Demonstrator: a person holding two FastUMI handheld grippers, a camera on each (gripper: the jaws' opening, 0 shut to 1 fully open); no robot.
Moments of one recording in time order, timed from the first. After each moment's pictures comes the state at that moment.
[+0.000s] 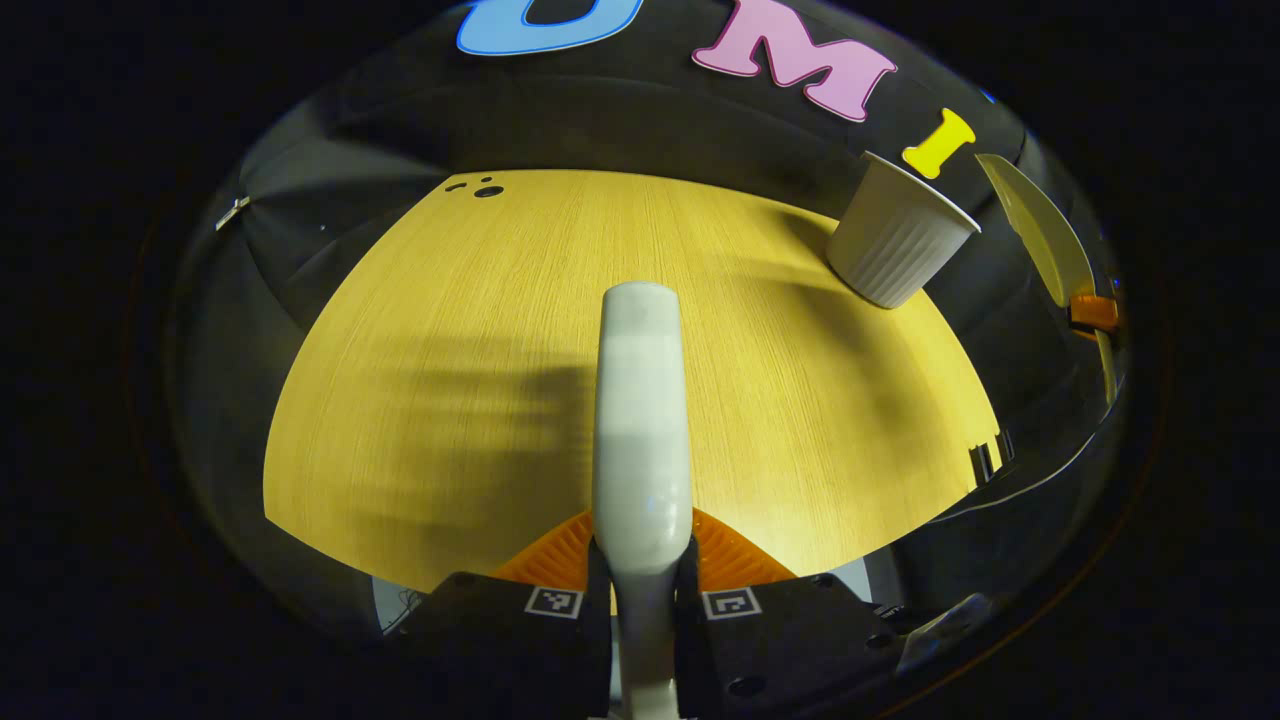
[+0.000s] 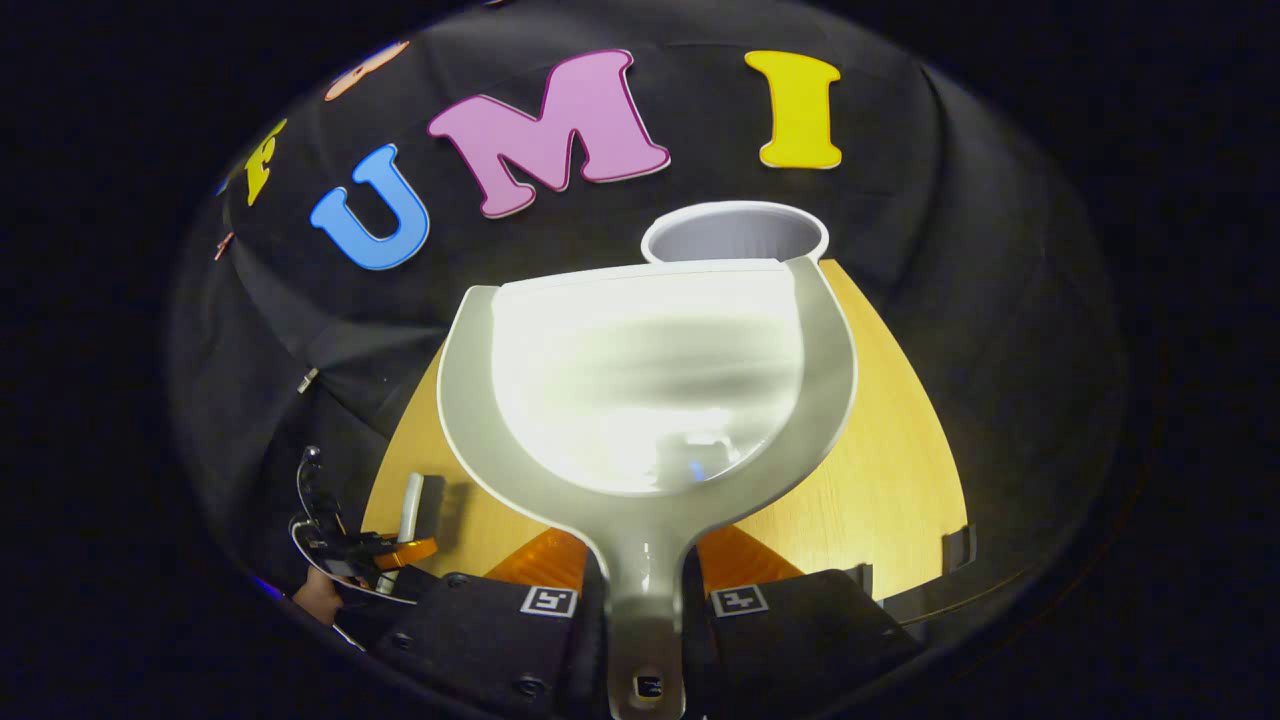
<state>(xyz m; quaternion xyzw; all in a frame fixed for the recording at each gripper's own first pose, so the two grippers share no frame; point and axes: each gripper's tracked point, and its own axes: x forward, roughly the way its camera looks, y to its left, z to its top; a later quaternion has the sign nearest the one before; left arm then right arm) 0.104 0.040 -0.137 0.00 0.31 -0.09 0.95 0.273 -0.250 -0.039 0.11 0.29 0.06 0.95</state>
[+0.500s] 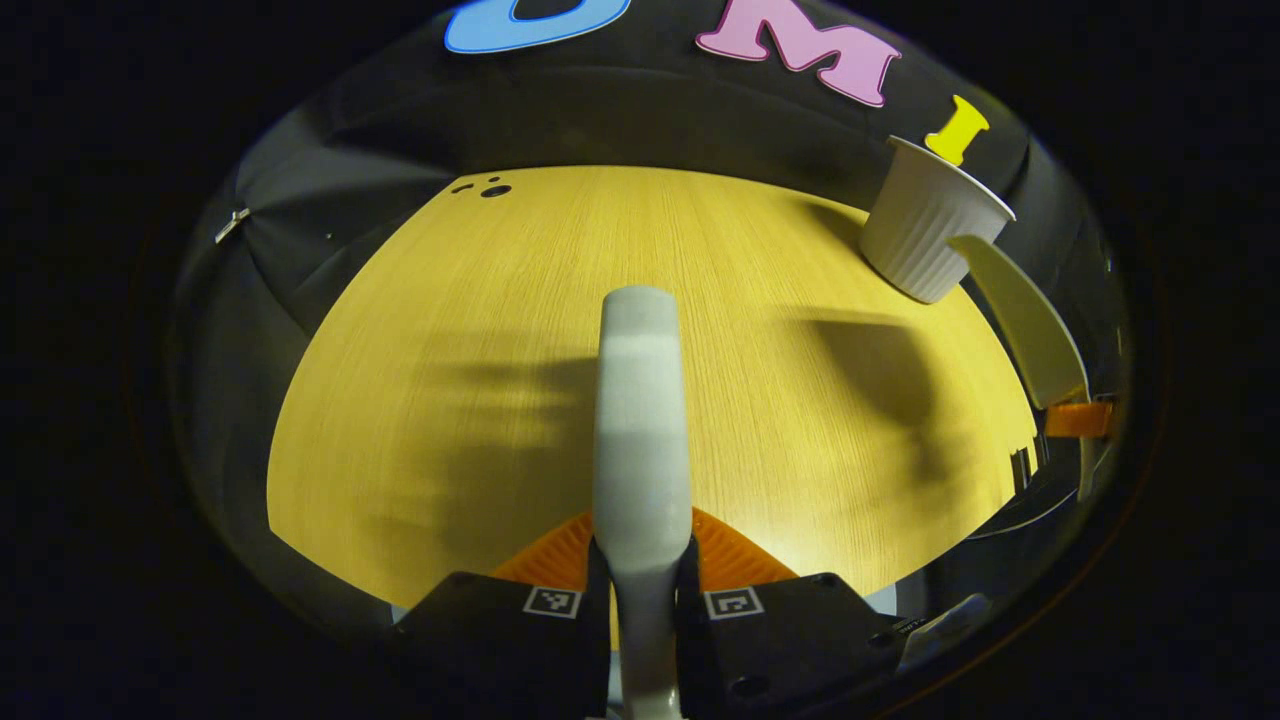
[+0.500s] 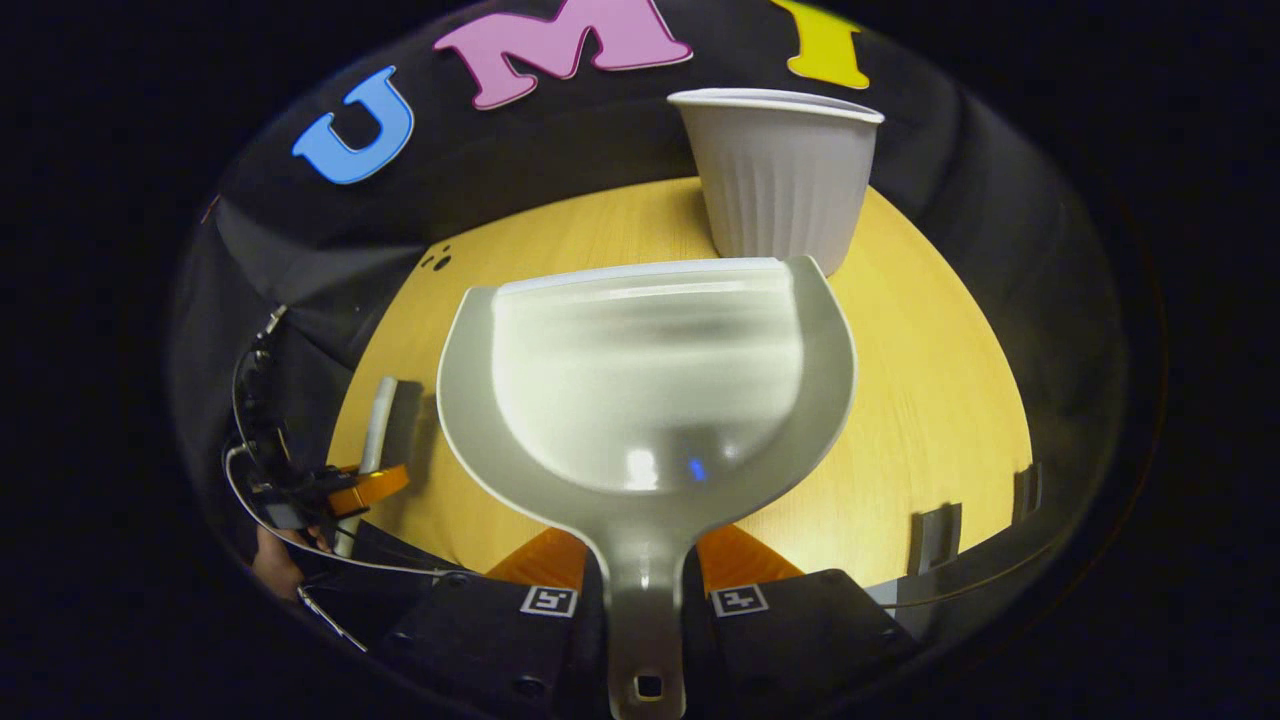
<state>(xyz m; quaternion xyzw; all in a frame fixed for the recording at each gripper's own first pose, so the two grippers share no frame) 0.145 0.035 -0.154 0.02 0.32 -0.06 0.95 0.289 -0.190 -0.182 0.08 0.38 0.05 0.92</state>
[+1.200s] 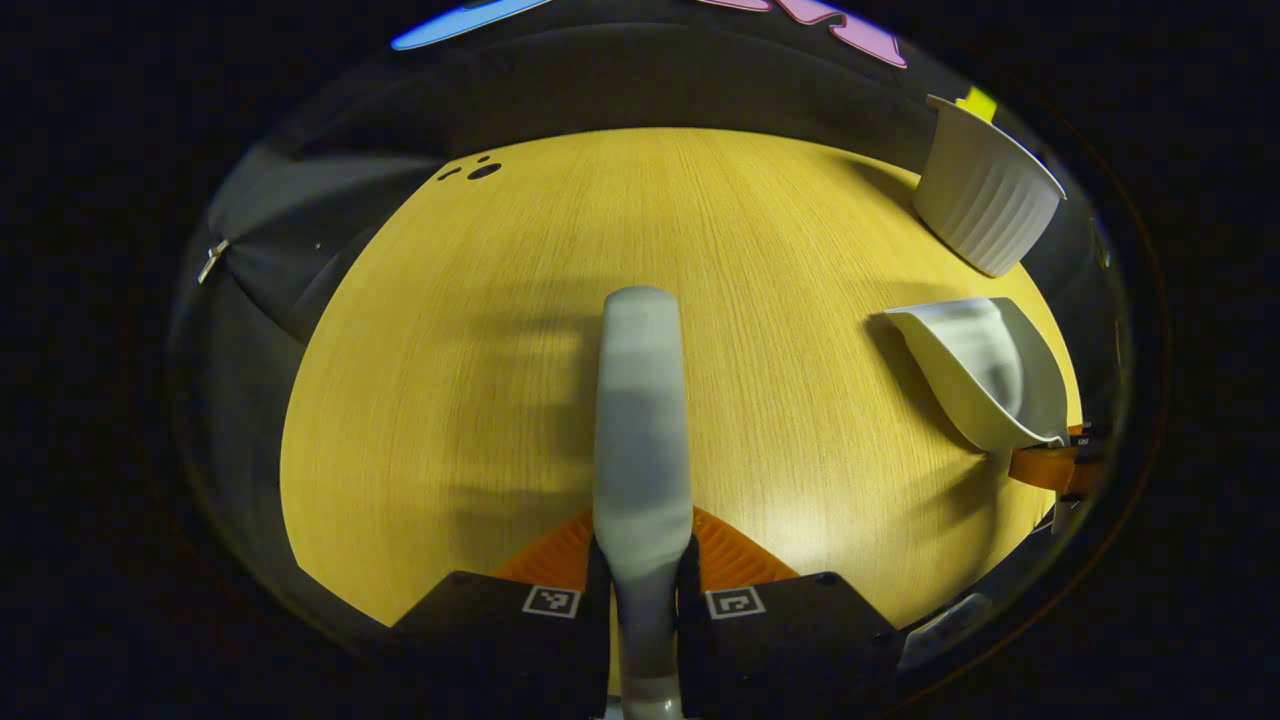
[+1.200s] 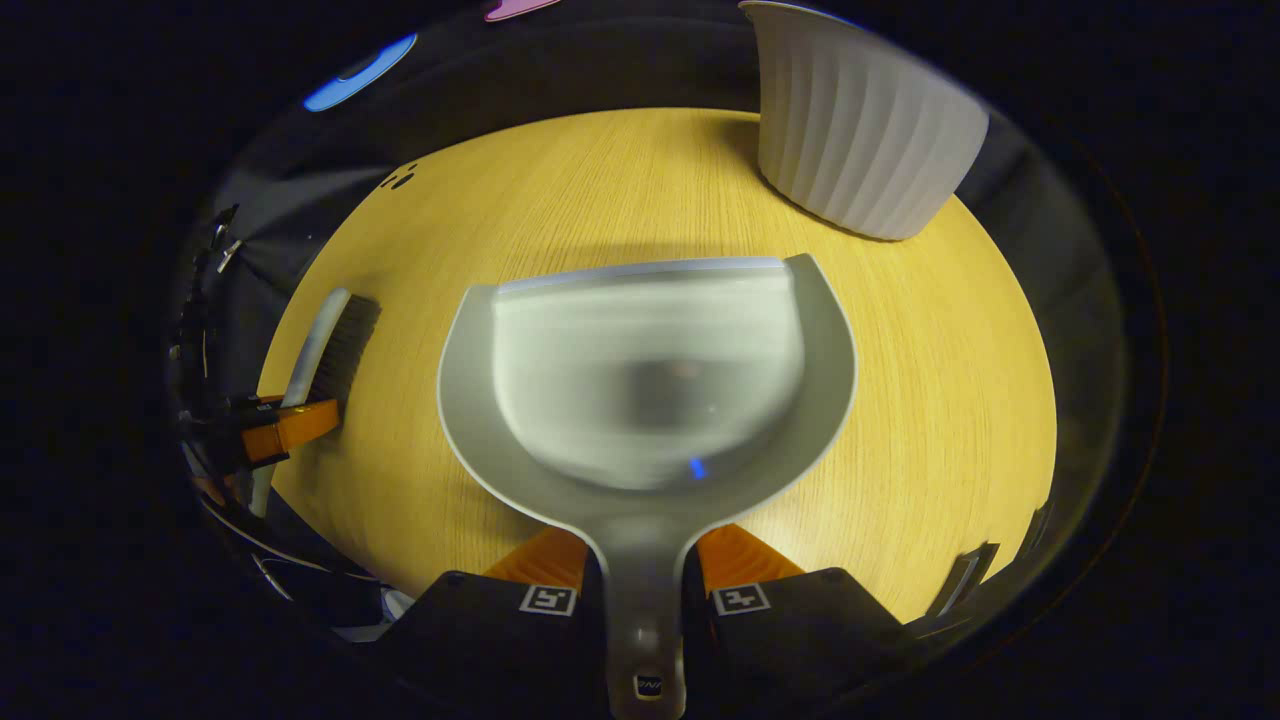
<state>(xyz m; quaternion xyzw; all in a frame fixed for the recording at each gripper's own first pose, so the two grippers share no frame) 0.204 0.031 -0.165 0.08 0.37 -0.01 0.93 0.360 -0.182 -0.270 0.02 0.45 0.04 0.89</state>
